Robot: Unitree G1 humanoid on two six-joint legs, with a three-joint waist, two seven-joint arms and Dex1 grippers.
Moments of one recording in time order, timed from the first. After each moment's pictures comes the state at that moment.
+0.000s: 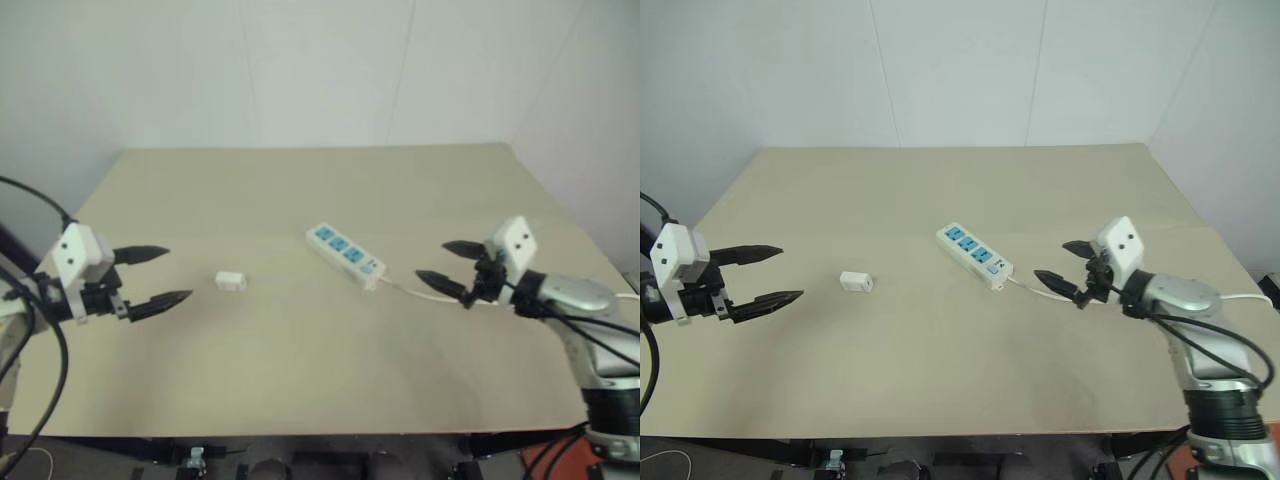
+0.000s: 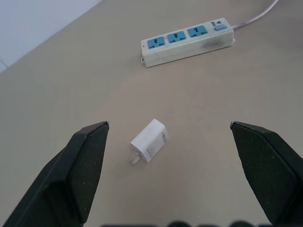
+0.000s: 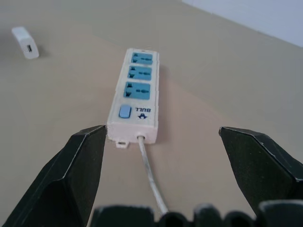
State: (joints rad) left arm -0.16 0.99 0.40 -0.06 -0.50 0.29 -1.17; right arm -0.37 -0.65 -0.11 -0.11 0.37 0.44 0.79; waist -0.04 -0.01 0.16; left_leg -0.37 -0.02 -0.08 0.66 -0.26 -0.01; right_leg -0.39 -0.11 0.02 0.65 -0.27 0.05
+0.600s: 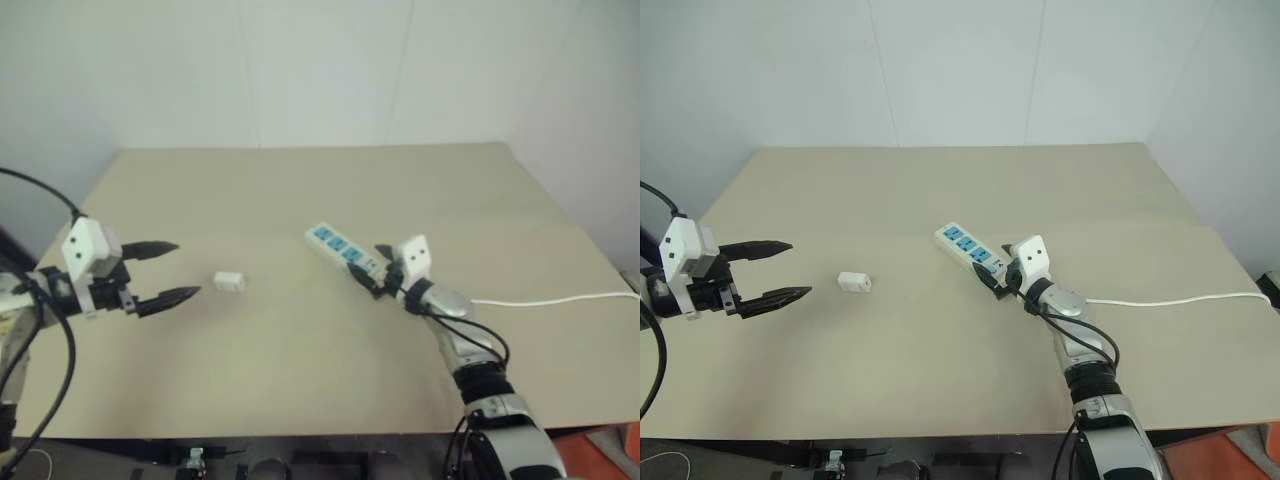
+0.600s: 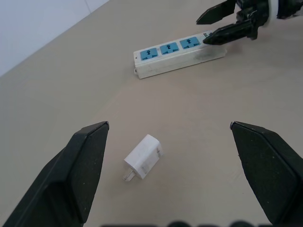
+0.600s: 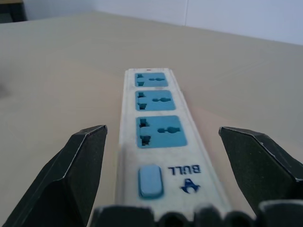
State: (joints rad) left arm -0.20 0.98 0.37 -0.06 -0.52 0.31 -1.17; right arm -0.62 -0.23 0.03 0.57 0.12 -0.09 0.56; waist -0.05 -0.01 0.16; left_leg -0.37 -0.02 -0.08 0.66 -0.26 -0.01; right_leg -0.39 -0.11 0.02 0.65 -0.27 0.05
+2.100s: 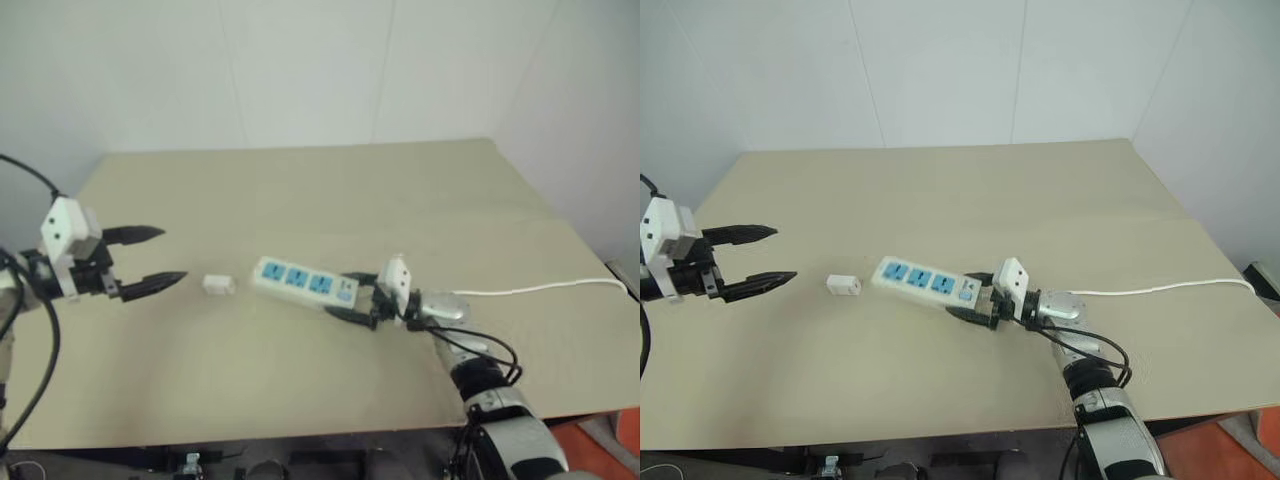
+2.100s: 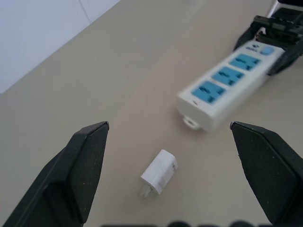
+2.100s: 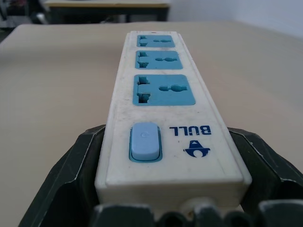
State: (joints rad) left arm -0.34 1.03 0.34 0.11 -0.49 0.27 -1.26; right arm -0.60 -0.26 0.13 0.61 0.20 -0.25 1.20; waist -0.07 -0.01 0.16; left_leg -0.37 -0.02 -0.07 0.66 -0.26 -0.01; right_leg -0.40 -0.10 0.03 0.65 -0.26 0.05
